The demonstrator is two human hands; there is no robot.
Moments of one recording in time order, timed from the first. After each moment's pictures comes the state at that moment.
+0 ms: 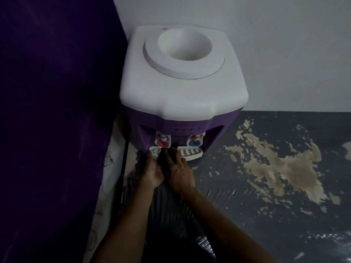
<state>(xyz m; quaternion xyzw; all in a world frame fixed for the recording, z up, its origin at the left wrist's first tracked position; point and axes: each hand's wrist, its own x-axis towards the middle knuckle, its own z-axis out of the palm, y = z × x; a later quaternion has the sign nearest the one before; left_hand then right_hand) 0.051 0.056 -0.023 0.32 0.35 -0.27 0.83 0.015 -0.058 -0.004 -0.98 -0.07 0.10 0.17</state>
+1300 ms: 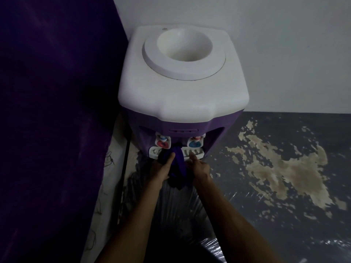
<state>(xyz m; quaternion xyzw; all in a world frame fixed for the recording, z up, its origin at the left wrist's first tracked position) 0.045 0.030 -0.003 0.64 0.36 -0.22 0.64 0.040 -0.100 0.002 -0.51 0.44 0.11 0.74</state>
